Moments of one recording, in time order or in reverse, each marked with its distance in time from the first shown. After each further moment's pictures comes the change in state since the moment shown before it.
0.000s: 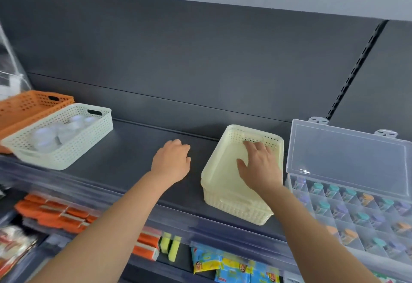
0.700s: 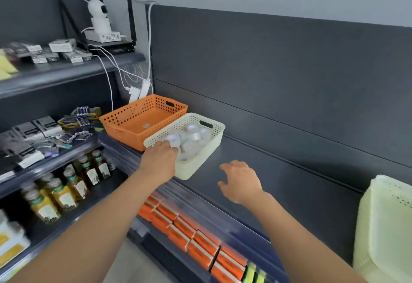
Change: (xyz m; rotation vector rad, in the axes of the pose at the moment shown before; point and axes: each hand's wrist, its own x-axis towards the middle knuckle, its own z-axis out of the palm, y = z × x) left_hand -0.055 -0.336 -0.095 0.349 -0.070 -0.306; right_hand 0.047 -0.336 0.132 -0.060 -0.401 -0.489
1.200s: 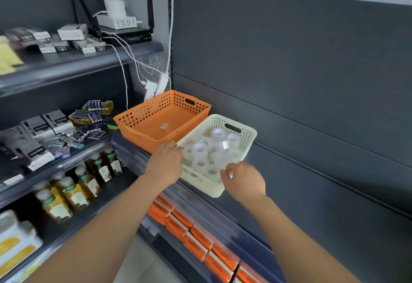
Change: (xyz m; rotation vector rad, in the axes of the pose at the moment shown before) left_hand 0.059 -0.083 0.055 -0.231 -0.007 -0.035; right_hand 0.096 -0.059 0.035 0.208 0.132 0.144
